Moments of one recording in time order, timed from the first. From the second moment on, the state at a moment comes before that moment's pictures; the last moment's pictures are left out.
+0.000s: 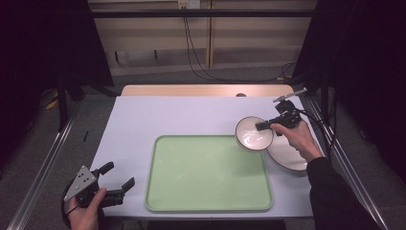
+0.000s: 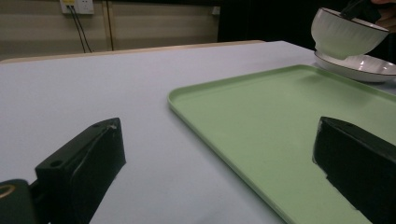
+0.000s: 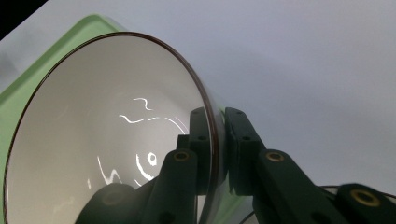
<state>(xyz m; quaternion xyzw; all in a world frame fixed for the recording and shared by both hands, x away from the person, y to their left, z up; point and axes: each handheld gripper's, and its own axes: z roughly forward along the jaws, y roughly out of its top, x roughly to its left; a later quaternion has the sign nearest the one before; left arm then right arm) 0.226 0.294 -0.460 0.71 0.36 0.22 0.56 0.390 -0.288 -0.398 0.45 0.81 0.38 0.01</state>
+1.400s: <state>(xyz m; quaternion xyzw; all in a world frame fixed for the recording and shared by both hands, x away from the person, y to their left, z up) 0.226 0.293 -0.461 0.71 0.37 0.22 0.56 0.422 -0.272 -0.445 0.50 0.80 0.32 0.00</state>
